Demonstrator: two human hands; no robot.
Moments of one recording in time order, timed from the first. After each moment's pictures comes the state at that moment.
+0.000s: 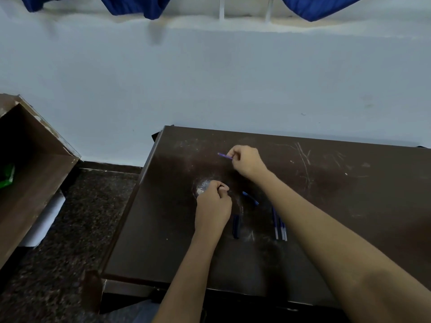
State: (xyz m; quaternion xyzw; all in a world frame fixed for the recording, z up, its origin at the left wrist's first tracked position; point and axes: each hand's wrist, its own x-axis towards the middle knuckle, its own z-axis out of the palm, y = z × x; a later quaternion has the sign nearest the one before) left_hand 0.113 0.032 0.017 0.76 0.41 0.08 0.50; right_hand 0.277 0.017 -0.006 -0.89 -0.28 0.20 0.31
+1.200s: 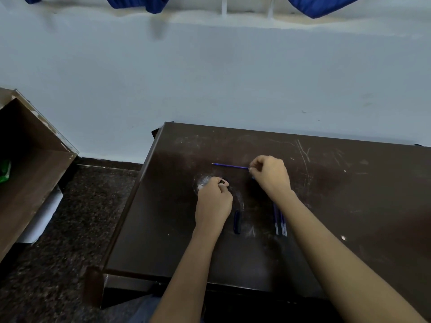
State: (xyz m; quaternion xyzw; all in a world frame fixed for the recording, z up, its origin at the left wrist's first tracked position) left_hand 0.113 0.035 0.016 0.75 0.43 0.07 0.50; right_hand 0.259 -0.042 -0.018 -0.94 -0.22 0.08 0.26
